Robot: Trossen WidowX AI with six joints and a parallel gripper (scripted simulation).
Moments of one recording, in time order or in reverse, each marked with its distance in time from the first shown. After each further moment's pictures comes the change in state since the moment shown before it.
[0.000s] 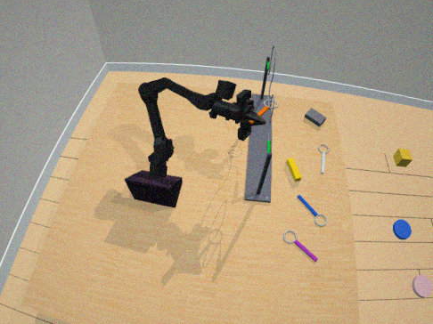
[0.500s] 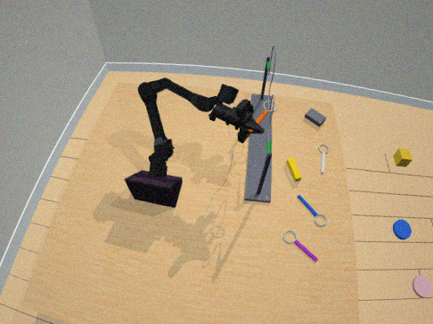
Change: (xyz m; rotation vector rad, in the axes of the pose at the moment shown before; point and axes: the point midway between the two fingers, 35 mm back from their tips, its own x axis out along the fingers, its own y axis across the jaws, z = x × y) arm -0.008 0.041 0.007 0.223 0.013 0.128
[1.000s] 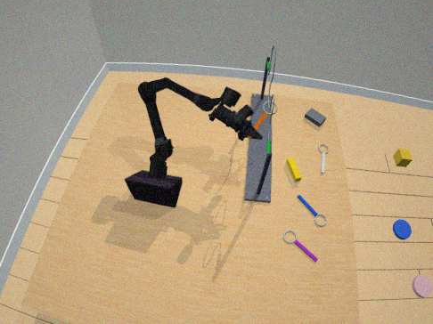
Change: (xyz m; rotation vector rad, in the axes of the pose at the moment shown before) arm -0.011 0.051 0.010 0.318 0.037 0.173
